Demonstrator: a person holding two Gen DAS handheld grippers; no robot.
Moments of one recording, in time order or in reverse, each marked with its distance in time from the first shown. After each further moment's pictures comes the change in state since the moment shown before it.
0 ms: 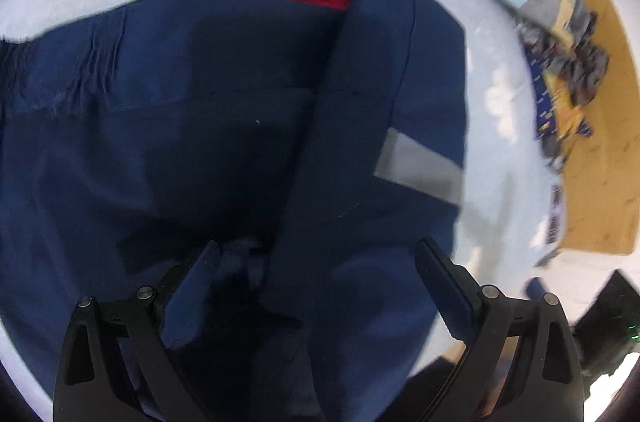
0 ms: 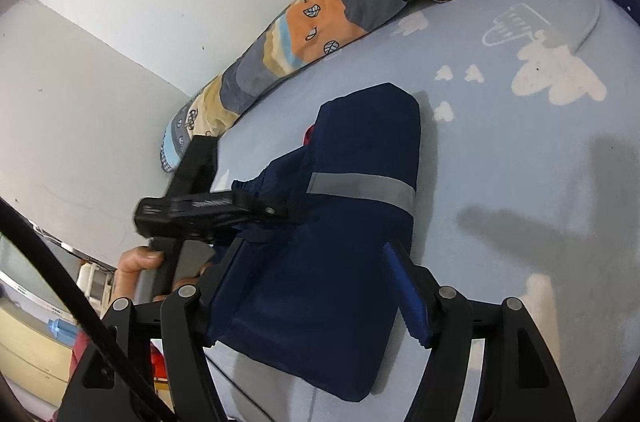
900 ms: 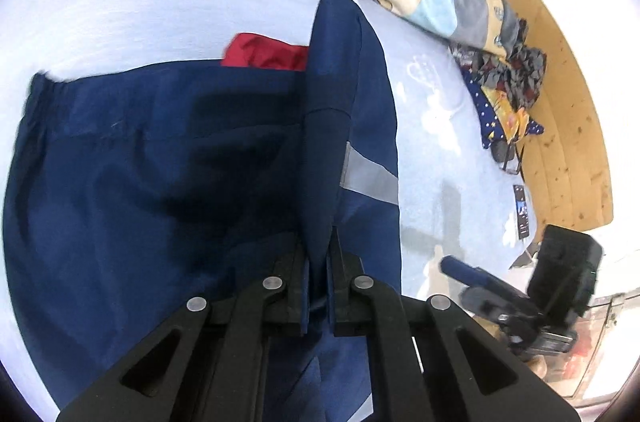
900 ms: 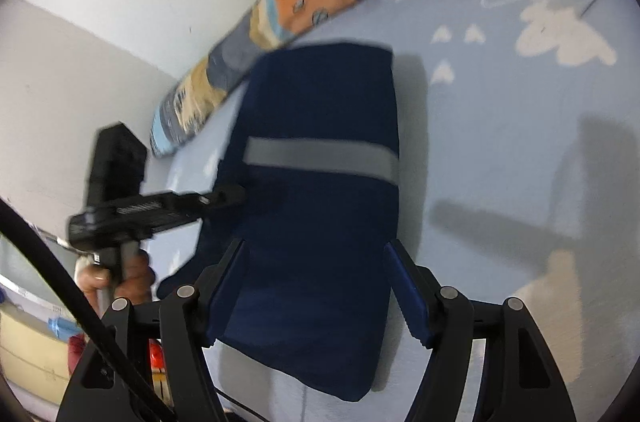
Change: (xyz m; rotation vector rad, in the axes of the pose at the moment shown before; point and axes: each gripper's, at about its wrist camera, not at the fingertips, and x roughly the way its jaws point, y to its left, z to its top) left arm -0.078 0.018 -0.051 0.097 -0.243 -0.147; right arm 0.034 0.003 -0.014 0.063 0.119 -0.011
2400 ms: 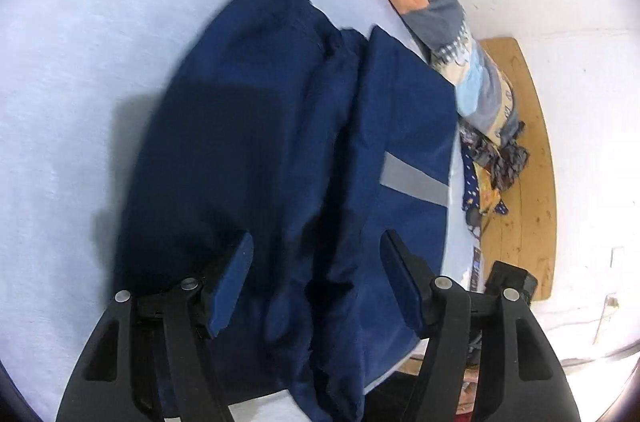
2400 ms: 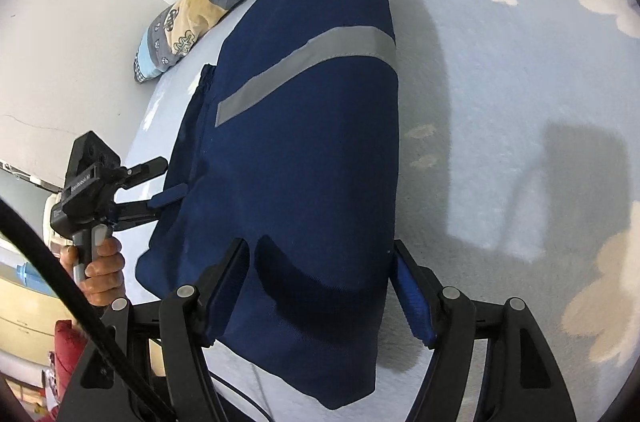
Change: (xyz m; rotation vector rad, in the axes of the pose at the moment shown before) left arm -0.045 0.139 -0.074 -0.335 -0.117 -0.206; right arm 0.062 0.022 -0.050 -0.115 0.185 -0.082
